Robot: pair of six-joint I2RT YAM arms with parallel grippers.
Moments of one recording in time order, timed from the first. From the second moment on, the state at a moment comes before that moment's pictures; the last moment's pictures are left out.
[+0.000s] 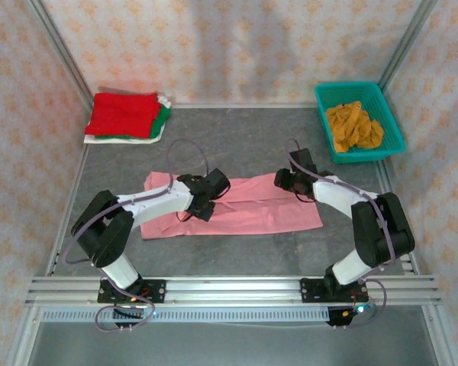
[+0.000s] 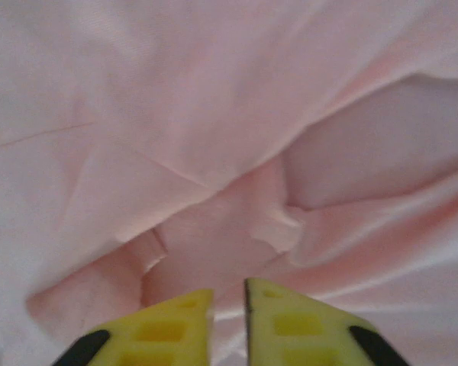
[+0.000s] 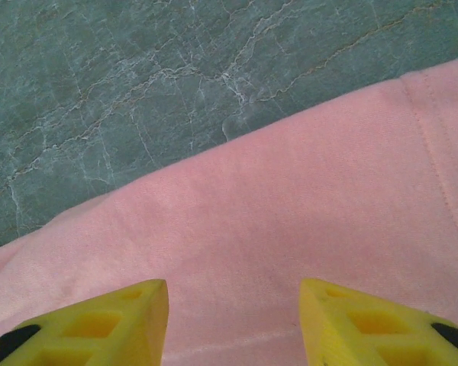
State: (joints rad) left arm -0.71 1.65 1.06 -0.81 -0.32 -0.28; right arm 0.32 1.55 0.84 -0.24 0.00 0.55
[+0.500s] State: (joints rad) left arm -0.67 1.79 1.14 -0.86 -0.40 -0.25; right arm 0.32 1.52 0.84 -0.24 0.05 0.55
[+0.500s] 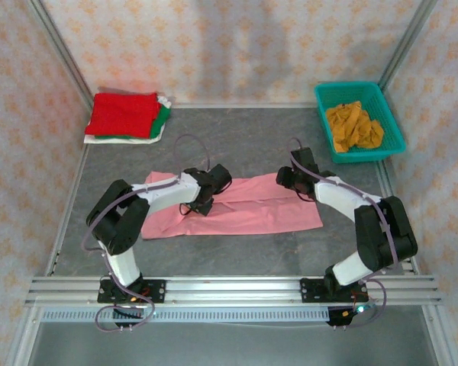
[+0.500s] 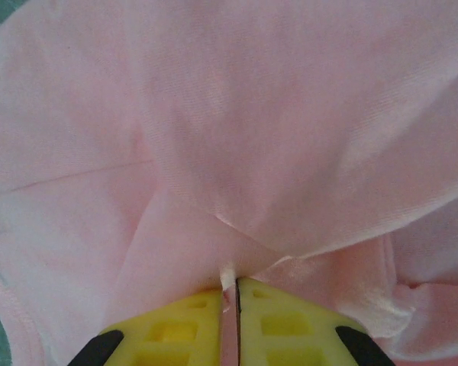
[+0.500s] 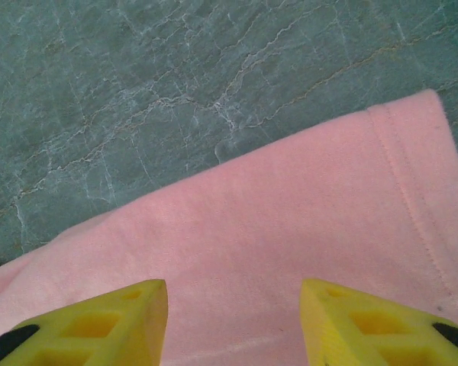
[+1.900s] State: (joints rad) left arm -0.60 1.84 1.17 -0.96 -0.36 -0.31; right arm 0.20 1.53 0.78 -0.22 0.01 0.61
